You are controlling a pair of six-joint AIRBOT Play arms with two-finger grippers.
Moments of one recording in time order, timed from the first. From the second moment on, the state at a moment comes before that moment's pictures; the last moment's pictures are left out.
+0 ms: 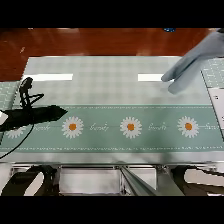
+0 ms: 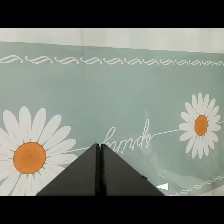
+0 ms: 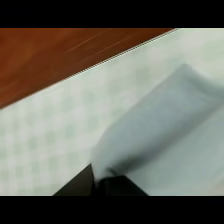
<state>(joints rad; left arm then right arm) 0.05 -0.73 0.57 0.89 -1.01 -1.31 -0.46 -1.44 2.03 -0.96 1.52 1.72</state>
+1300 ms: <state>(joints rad) 0.07 -0.75 0.60 0.90 -0.81 -1.28 -1.23 -0.88 1.19 -1.78 1.84 1.67</state>
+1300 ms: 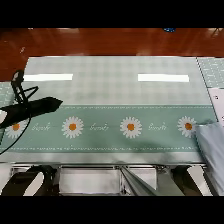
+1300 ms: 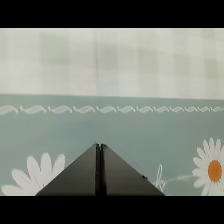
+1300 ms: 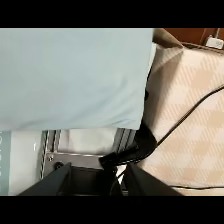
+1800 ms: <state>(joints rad) -0.01 -1.11 1.34 1.00 -0.95 -1.27 -0.63 -1.05 1.37 -1.18 1.39 1.57</state>
